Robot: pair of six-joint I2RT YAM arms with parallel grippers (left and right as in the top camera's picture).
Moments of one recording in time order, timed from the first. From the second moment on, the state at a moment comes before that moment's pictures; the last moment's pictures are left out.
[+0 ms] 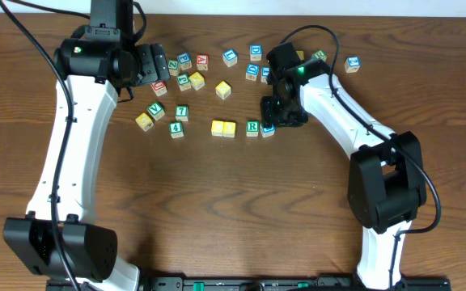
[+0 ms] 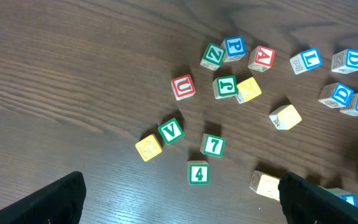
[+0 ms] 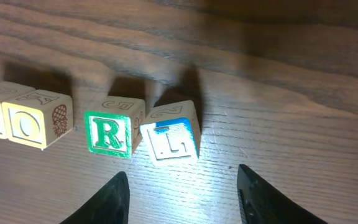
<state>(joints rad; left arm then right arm) -0.09 1.72 1.78 -1.09 -0.09 -0.31 0.40 2.10 1.67 -0.99 -0.12 0.33</state>
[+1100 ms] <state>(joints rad) -0.18 1.88 1.57 -1.04 0.08 -0.35 0.30 2.10 1.48 -0.79 -0.13 0.40</state>
